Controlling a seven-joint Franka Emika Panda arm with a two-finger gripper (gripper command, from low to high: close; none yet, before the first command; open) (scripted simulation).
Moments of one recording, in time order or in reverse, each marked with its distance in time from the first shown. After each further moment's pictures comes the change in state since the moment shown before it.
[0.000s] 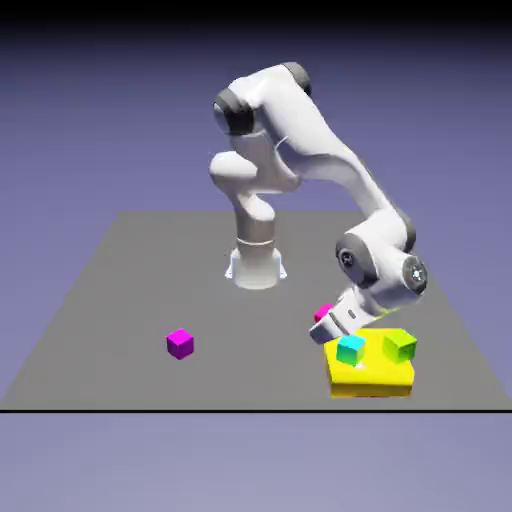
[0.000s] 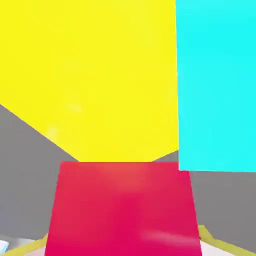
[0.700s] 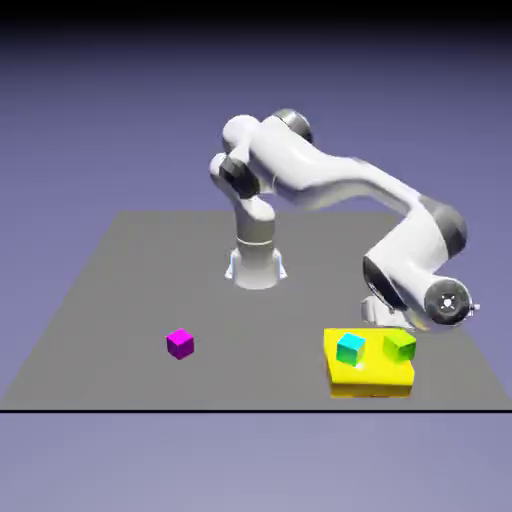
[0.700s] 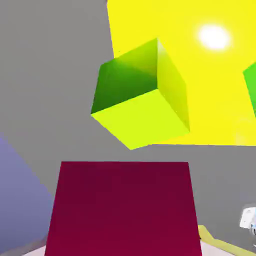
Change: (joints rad) arm 0.041 0.378 0.054 0.663 0.312 -0.292 0.823
